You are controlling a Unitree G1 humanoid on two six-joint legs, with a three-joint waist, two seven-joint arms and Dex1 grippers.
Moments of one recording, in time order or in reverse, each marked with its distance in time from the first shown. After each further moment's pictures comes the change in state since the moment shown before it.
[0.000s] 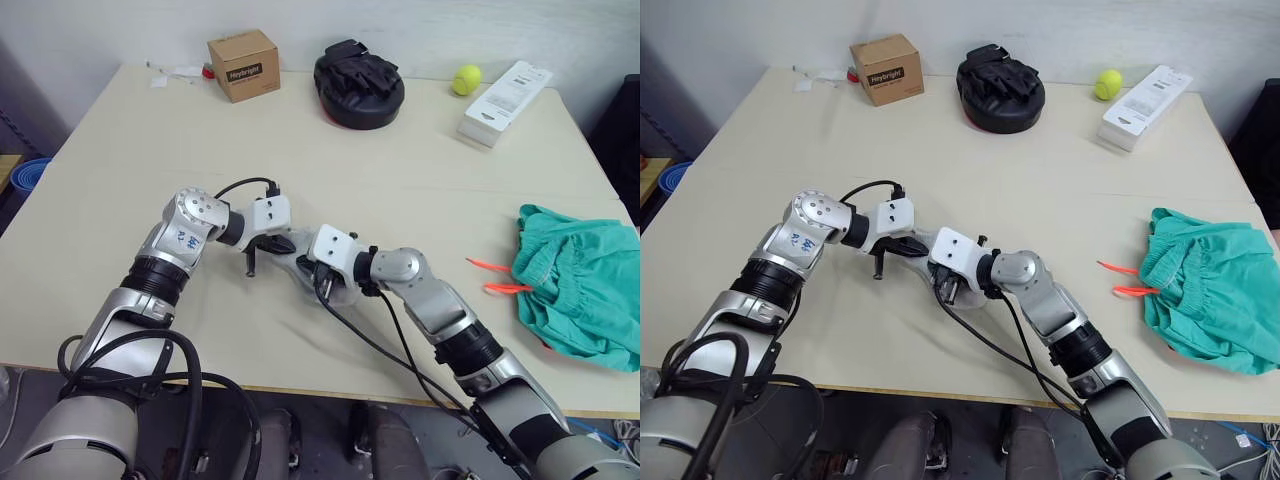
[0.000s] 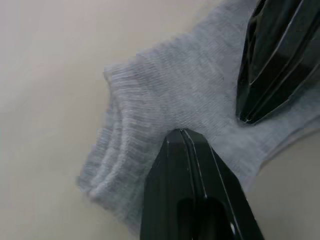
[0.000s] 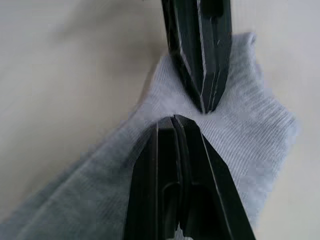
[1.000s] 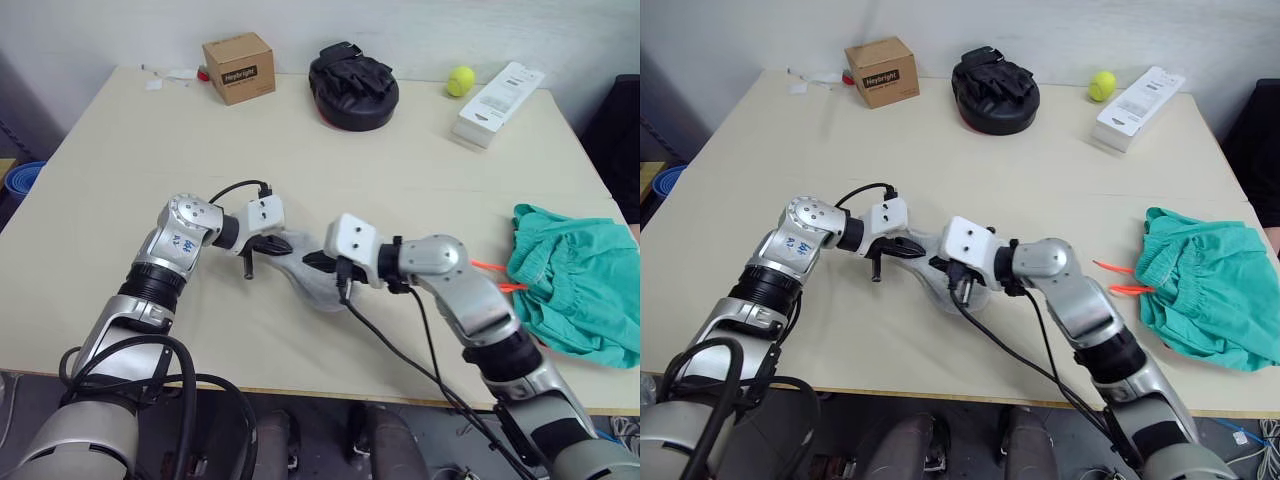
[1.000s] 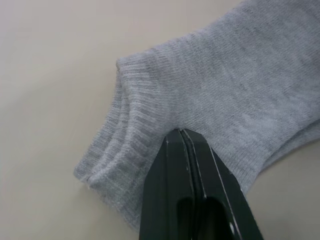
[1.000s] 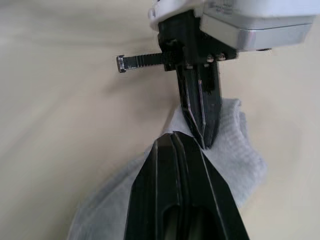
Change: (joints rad) left arm 0.046 0.000 0.062 -0.050 -0.005 0.066 -0.015; right arm 0.002 -0.061 -0.030 -0.232 0.067 0.132 0.135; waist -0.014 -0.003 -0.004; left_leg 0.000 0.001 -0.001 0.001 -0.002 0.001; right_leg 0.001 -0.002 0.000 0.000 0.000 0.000
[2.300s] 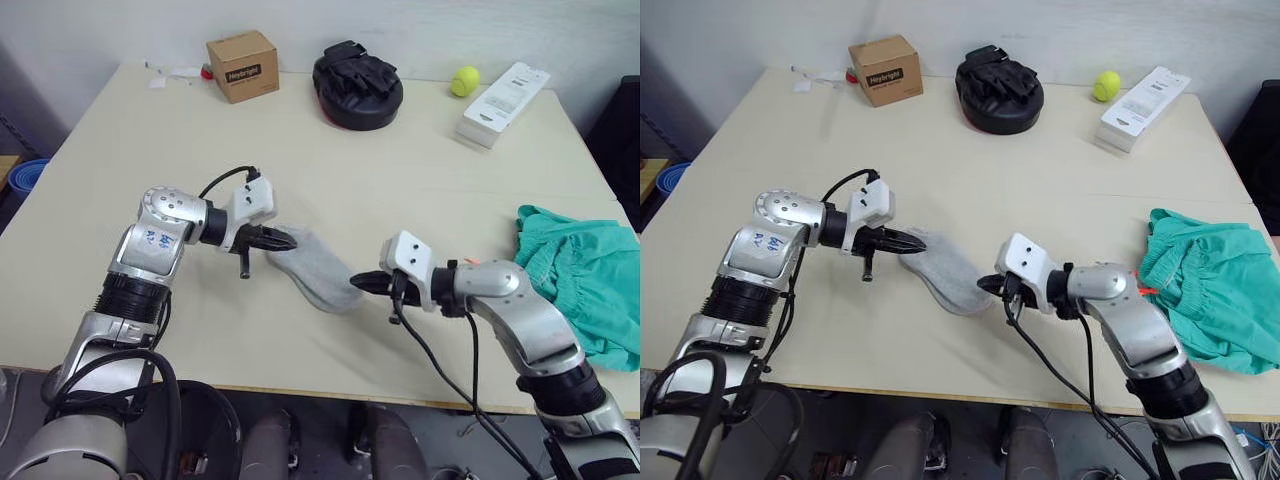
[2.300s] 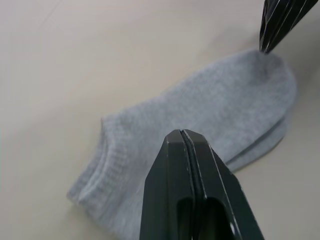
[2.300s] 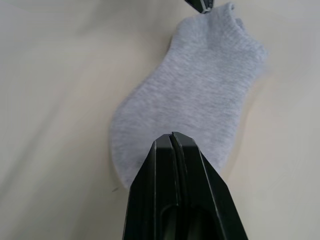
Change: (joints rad) left arm 0.087 0.034 0.094 -0.378 -0.181 0.281 -0.077; right arm 0.273 -0.257 -0.235 -0.264 0.222 0.147 0.069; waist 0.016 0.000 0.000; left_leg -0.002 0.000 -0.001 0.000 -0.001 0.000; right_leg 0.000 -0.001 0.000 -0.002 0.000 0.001
